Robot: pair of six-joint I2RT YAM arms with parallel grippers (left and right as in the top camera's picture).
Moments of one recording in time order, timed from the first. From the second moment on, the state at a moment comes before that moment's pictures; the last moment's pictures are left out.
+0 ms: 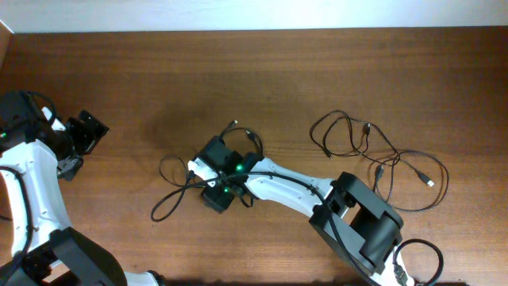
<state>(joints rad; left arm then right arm) 0.56 1.60 1.35 -0.96 0.21 -0.39 0.92 2.10 1.41 -0.48 -0.28 -0.04</state>
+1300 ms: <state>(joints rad) 0.56 1.60 1.35 -0.96 0.21 -0.39 0.82 2.16 1.42 -0.24 -0.27 0.06</state>
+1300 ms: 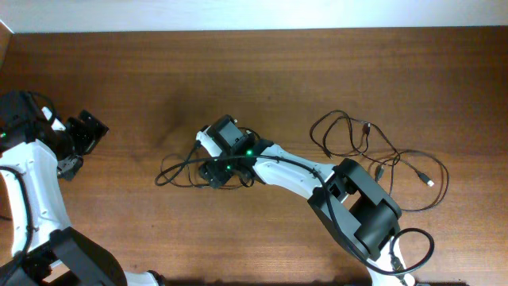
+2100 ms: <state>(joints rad) 0.56 1.60 1.35 -0.96 0.21 -0.39 0.88 2.16 1.42 -0.20 -0.34 0.06</state>
